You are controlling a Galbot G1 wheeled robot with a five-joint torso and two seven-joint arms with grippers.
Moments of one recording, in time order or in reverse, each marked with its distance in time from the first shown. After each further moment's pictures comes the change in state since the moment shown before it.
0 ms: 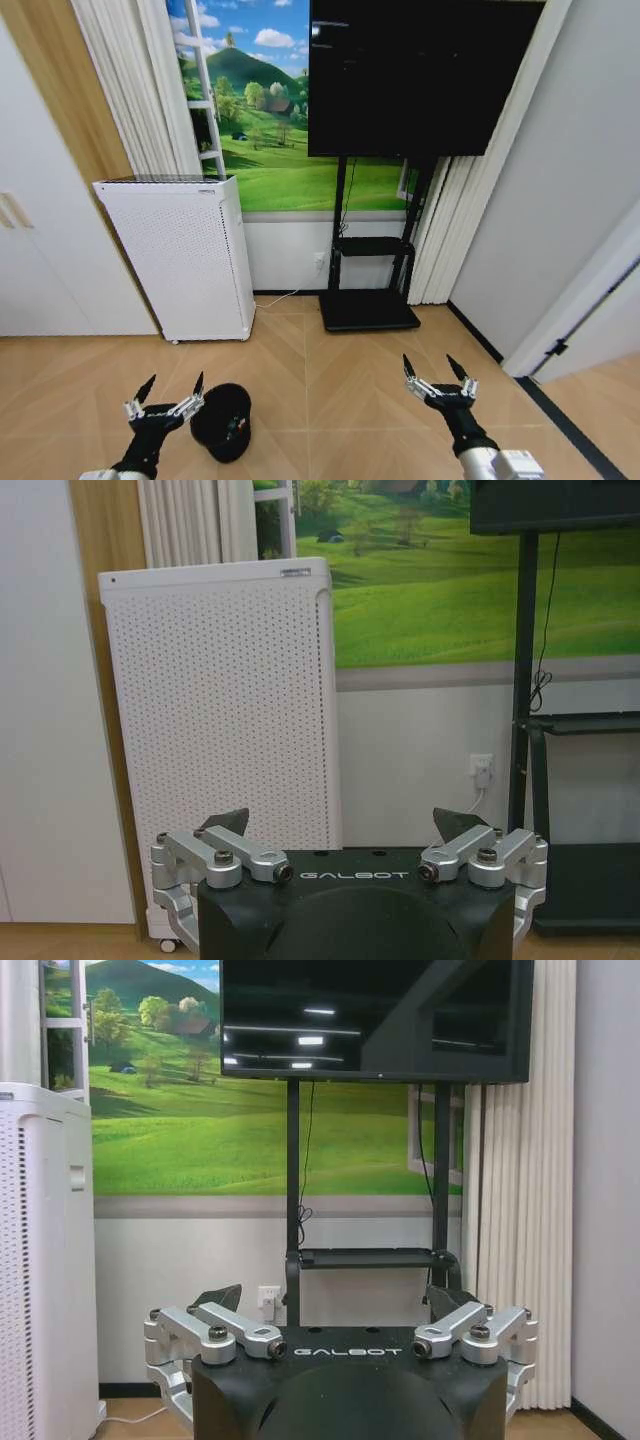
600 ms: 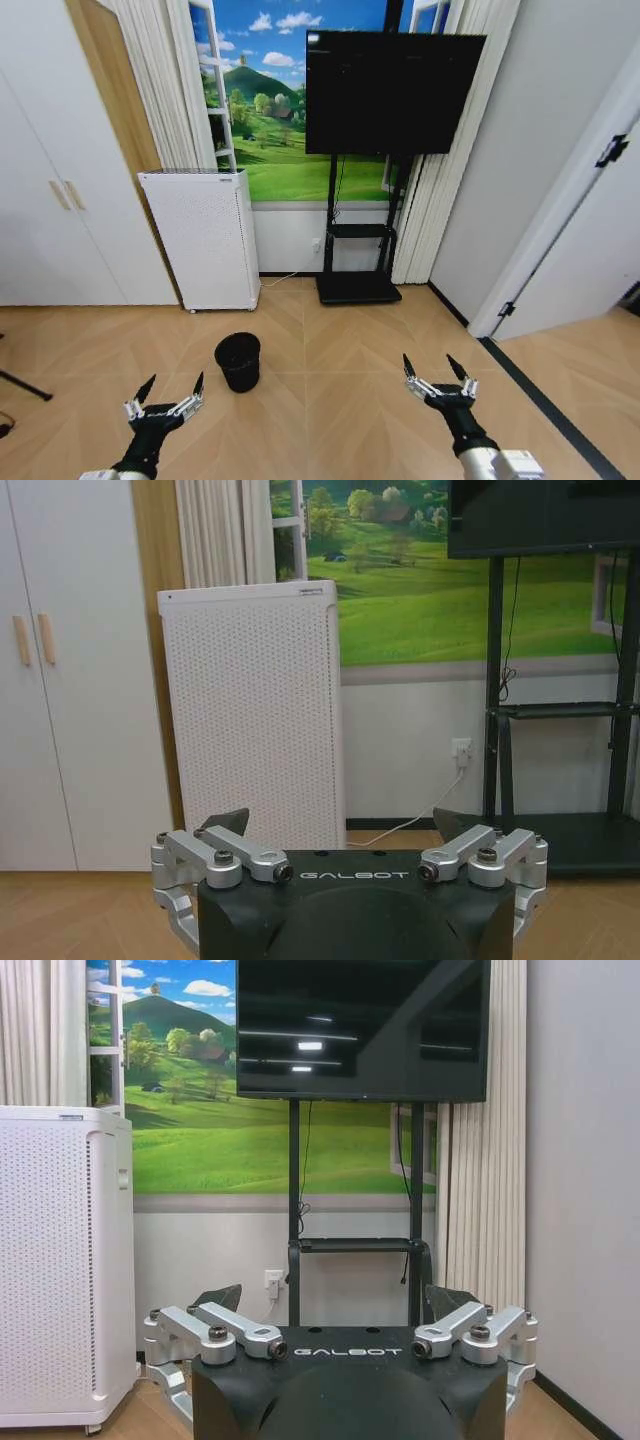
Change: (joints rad) left arm 0.000 0.000 0.000 0.000 0.000 0.000 0.000; right arm 0.000 0.000 0.000 0.000 0.000 0.000 0.000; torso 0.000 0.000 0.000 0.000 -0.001
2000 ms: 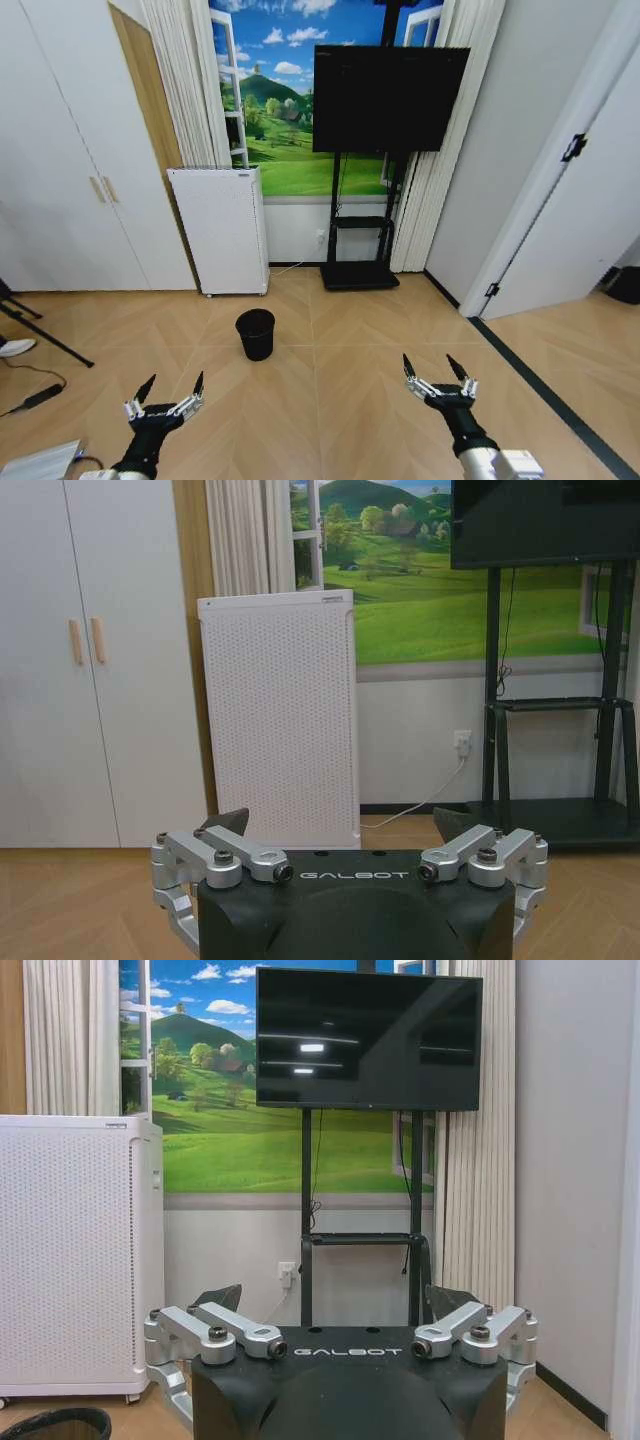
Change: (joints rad) left arm 0.000 0.000 0.000 0.000 0.000 0.000 0.000; right arm 0.000 0.000 0.000 0.000 0.000 0.000 0.000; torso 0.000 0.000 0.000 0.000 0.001
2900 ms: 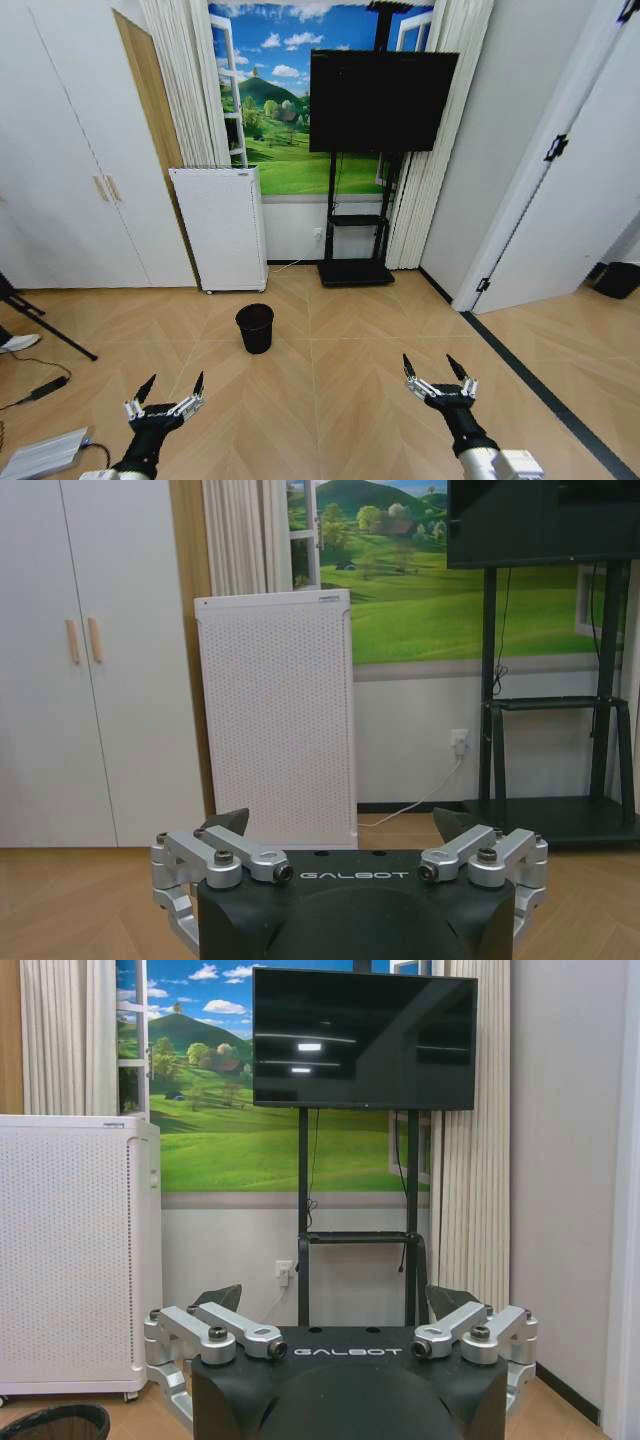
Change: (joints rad) left arm 0.000 0.000 0.000 0.000 0.000 0.000 0.000; right arm 0.000 0.000 0.000 0.000 0.000 0.000 0.000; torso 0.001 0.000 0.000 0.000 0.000
